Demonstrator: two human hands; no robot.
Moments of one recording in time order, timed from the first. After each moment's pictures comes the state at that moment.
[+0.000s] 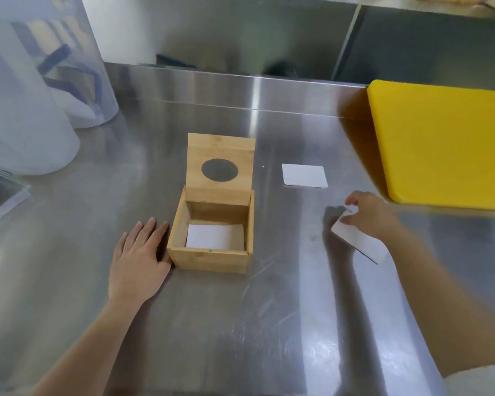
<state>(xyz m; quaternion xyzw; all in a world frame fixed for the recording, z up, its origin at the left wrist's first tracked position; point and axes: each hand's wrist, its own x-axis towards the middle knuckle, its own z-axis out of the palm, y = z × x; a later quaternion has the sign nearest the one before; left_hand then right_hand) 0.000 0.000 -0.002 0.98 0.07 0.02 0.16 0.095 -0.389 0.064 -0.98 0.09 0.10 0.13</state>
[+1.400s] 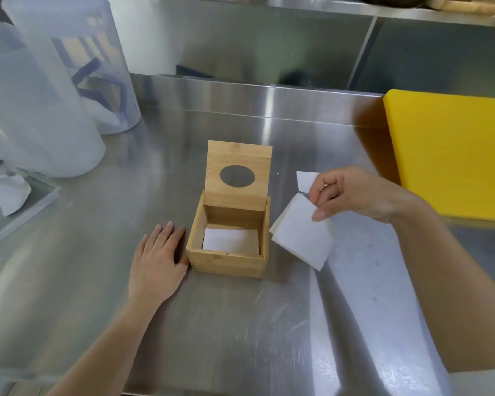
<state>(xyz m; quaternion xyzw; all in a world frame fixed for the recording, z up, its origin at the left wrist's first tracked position) -0.002 0.003 -0.004 0.98 0.07 0.03 0.16 0.082 -0.313 0.165 -0.86 -0.15 0.25 0.42</state>
